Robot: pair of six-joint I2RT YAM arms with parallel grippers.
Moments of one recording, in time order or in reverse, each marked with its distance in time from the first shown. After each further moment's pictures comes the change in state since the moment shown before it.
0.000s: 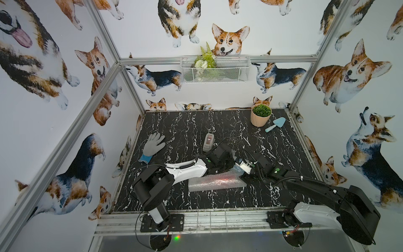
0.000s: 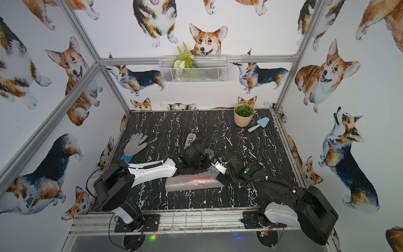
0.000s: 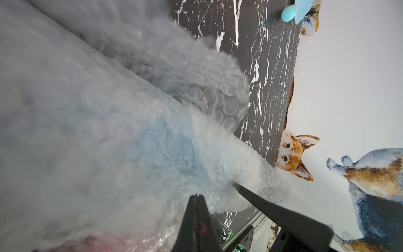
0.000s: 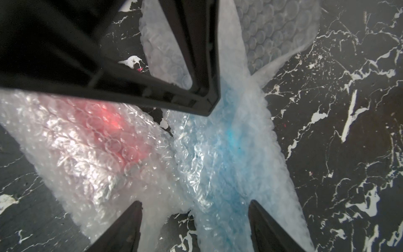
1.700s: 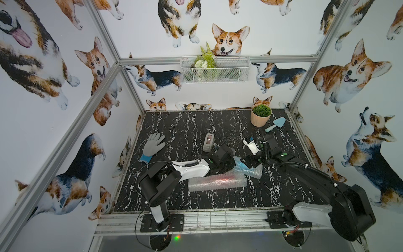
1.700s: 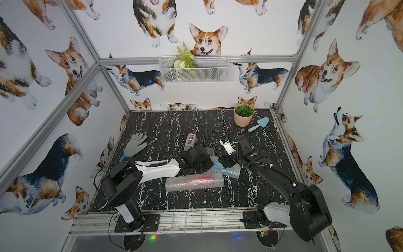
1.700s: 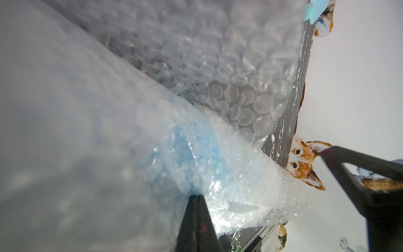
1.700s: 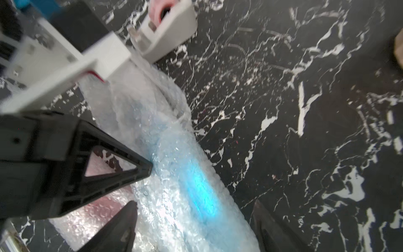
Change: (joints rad) left arm 0.002 0.074 0.006 0.044 -0.010 0.002; right arm -0.301 0.103 0.196 -0.057 -0.254 0.153
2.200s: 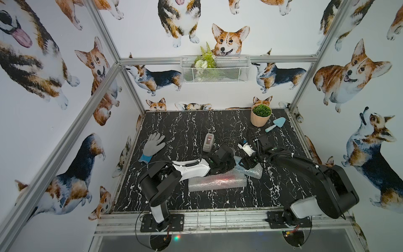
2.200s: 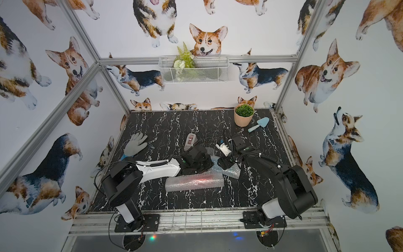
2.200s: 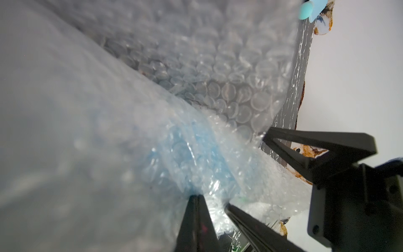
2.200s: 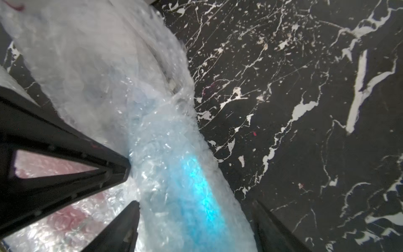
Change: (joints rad) left arm 0.000 0.005 0.007 0.000 0.008 0.008; right arm -0.004 0.204 0.072 -0.020 0.000 -0.084
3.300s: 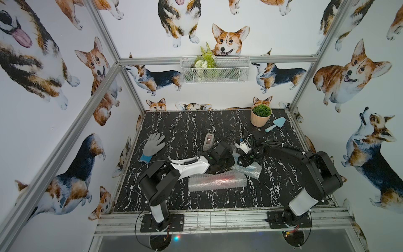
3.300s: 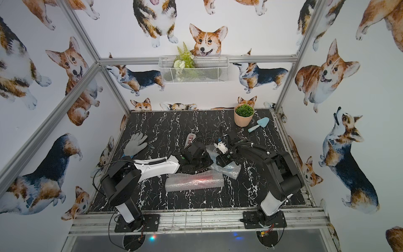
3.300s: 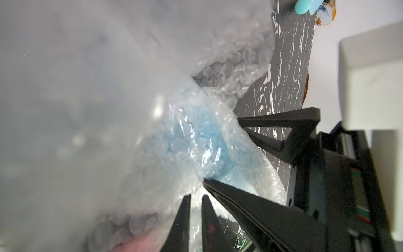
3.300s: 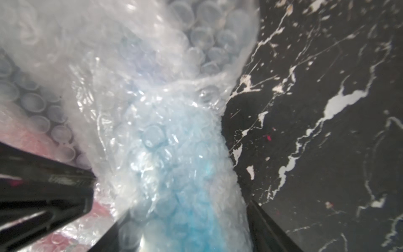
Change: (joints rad) left arm 0.038 -0.003 0.043 -0.083 0.032 0.098; right arm -0.024 0.188 0.142 -0.130 -0.056 0.020
